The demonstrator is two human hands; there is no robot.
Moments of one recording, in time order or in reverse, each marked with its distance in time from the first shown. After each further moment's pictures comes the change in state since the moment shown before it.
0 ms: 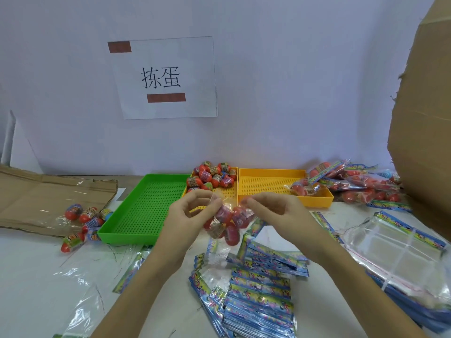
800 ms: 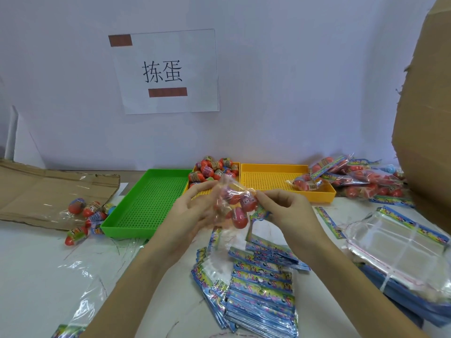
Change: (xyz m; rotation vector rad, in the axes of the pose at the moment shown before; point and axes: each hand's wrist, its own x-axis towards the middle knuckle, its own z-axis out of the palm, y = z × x) left_hand 0.002 0.004 -0.002 -0.232 -0.101 -0.176; right_hand 0.001 0.010 0.016 0.259 0.290 0.149
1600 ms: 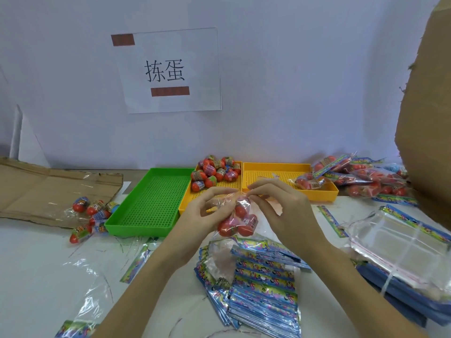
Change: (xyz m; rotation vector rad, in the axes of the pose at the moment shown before) left_hand 0.000 -0.013 0.004 0.112 -0.140 0.061; right_hand 0.003 0.002 -0.003 -0.728 0.008 -0.888
